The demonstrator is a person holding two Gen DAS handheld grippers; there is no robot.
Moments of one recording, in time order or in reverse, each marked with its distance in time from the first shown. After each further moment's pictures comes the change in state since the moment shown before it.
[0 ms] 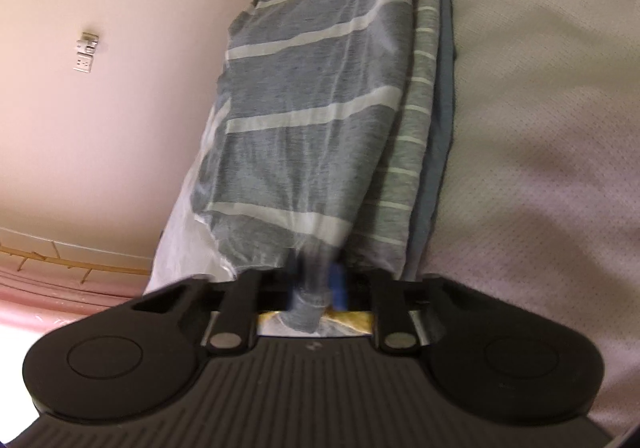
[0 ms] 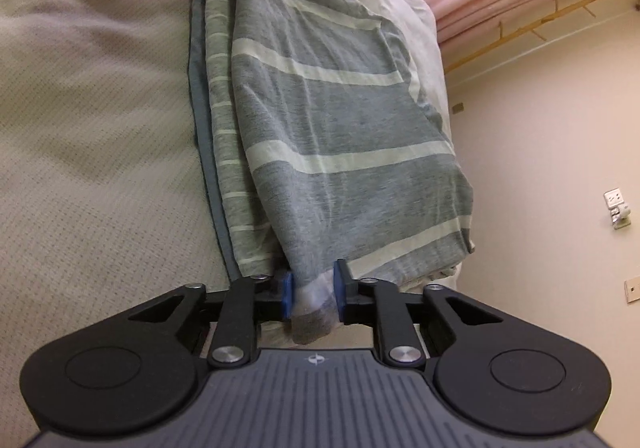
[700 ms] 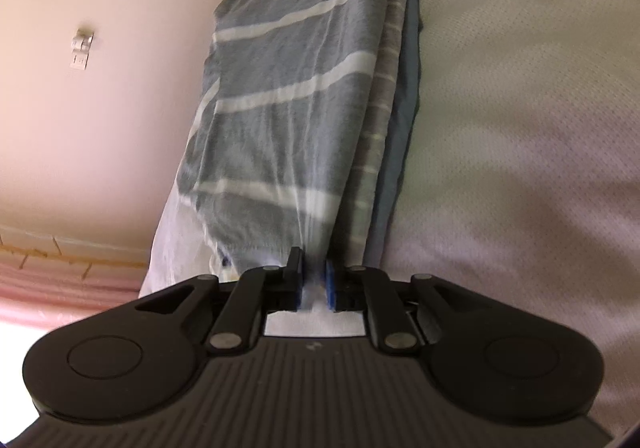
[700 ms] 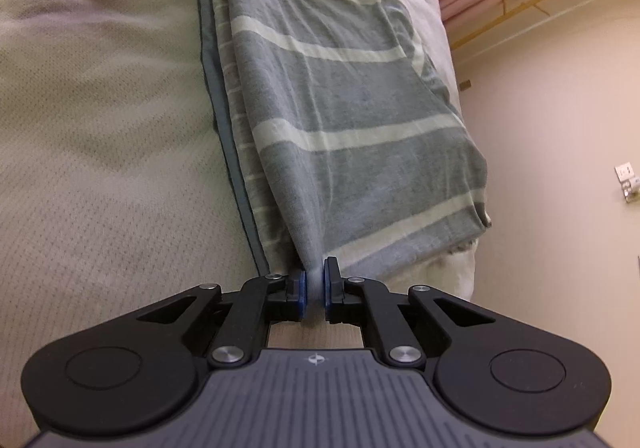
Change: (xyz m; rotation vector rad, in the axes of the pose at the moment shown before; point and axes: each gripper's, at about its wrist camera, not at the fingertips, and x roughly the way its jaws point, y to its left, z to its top) left arm -0.002 -0.015 -0.014 0.009 0.040 0.008; right arm 0.000 0.002 -0.005 0.039 0.058 0.017
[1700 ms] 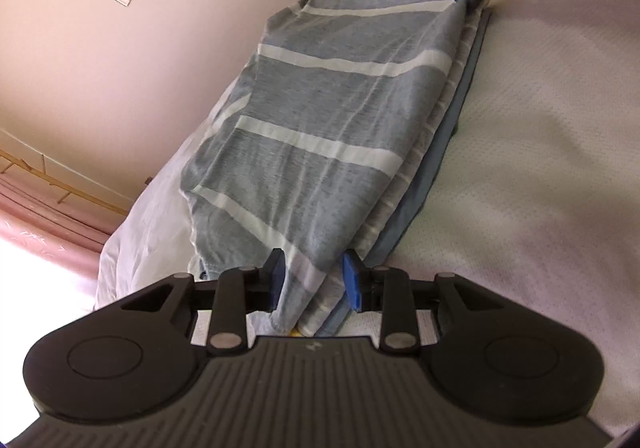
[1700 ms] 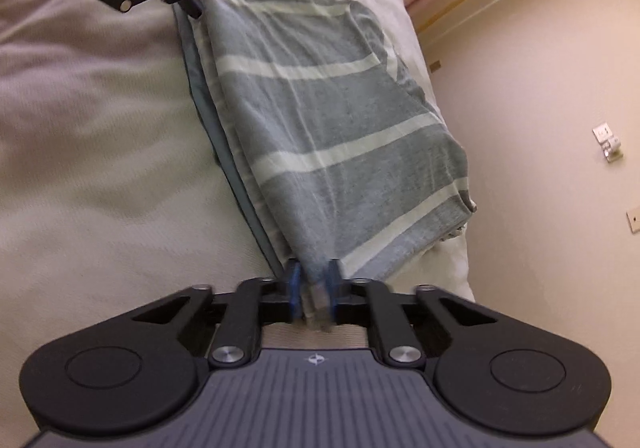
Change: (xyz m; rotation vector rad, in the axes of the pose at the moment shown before) left arm -0.011 0.014 0.042 -0.316 -0.004 -0.041; right arm -0.016 0.007 0.005 0.101 -0.002 -0.050
